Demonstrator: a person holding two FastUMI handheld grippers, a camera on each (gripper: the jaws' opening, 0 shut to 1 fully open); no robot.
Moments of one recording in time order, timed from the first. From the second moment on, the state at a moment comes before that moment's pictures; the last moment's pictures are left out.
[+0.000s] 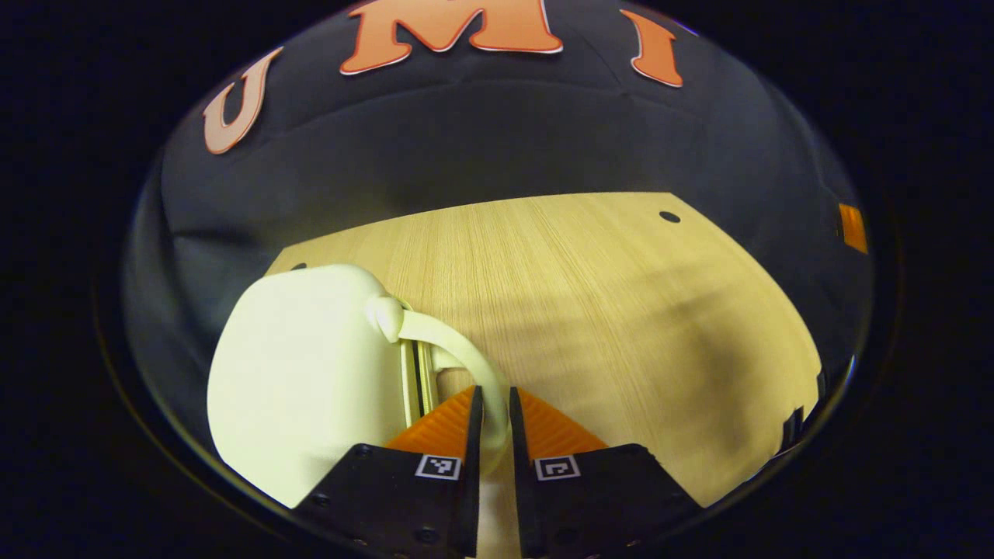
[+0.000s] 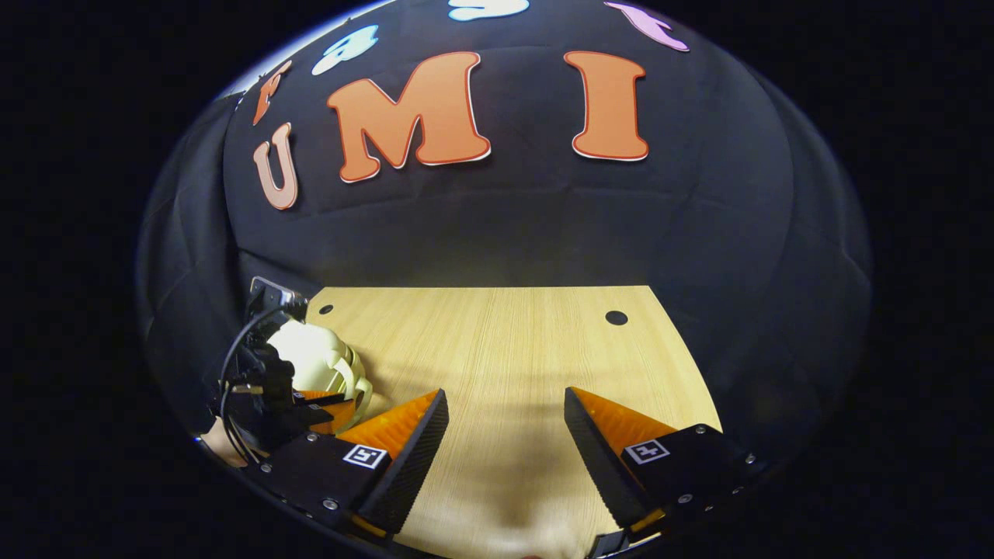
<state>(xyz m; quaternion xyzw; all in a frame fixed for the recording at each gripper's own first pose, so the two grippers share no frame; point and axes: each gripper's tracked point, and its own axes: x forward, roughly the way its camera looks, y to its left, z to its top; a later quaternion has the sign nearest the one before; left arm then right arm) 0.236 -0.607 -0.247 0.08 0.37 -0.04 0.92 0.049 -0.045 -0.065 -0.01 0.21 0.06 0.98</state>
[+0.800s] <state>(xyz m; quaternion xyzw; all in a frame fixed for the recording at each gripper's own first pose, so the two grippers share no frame) 0.212 -0.599 0.012 -0.03 0.10 -0.07 0.99 0.033 -0.013 -0.012 0.01 0.11 0.01 0.99</state>
